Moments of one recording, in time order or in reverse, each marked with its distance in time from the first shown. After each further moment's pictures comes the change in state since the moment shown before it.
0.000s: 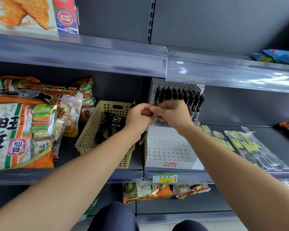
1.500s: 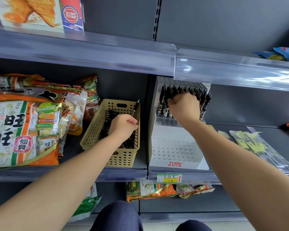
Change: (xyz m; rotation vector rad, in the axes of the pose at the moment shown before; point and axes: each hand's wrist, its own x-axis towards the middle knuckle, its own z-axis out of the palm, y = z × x) left_hand 0.007 -0.041 -0.055 0.497 0.113 -0.089; right_hand 0.030 0.009 0.000 -0.555 0.249 -0.105
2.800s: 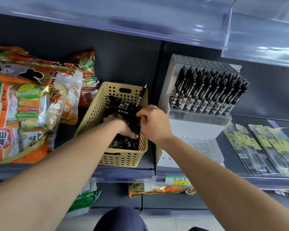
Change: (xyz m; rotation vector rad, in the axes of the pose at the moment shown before) left_hand 0.081 -0.061 0.025 0.993 -0.499 -0.400; right_hand -0.041 -0.020 0.123 0.073 -0.321 -0.268
